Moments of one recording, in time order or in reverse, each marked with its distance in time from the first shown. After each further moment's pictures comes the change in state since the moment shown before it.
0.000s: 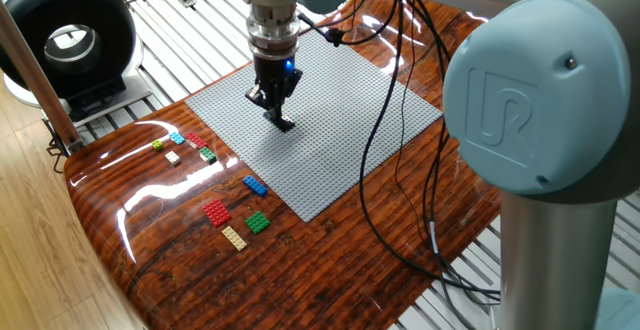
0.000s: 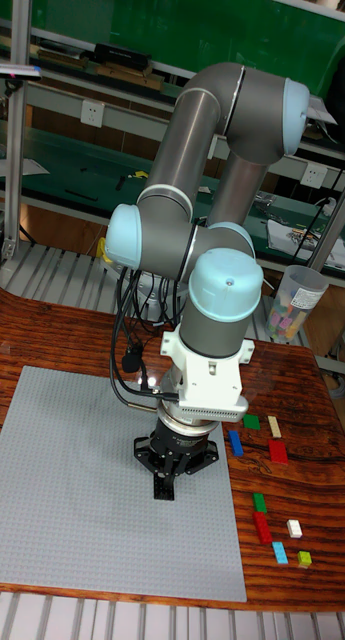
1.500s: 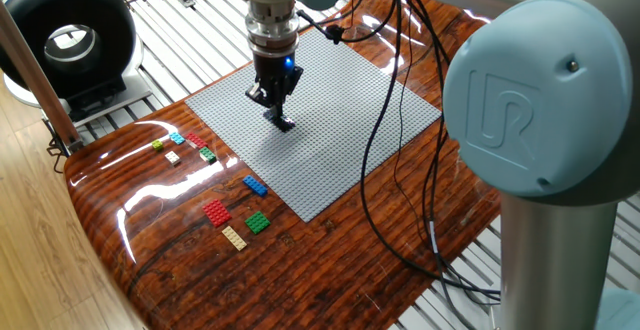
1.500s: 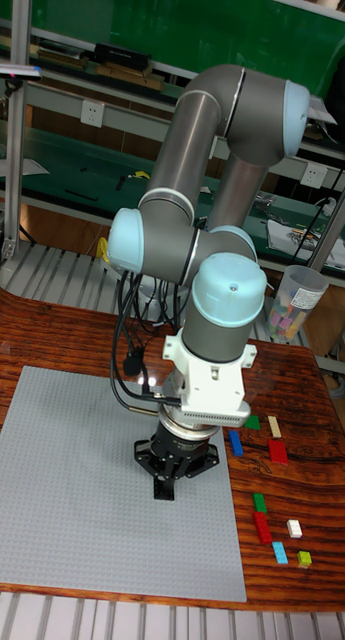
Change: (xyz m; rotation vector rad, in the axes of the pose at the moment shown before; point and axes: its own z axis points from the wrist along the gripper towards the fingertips) arm -0.005 0.001 0.004 0.004 0.001 0.000
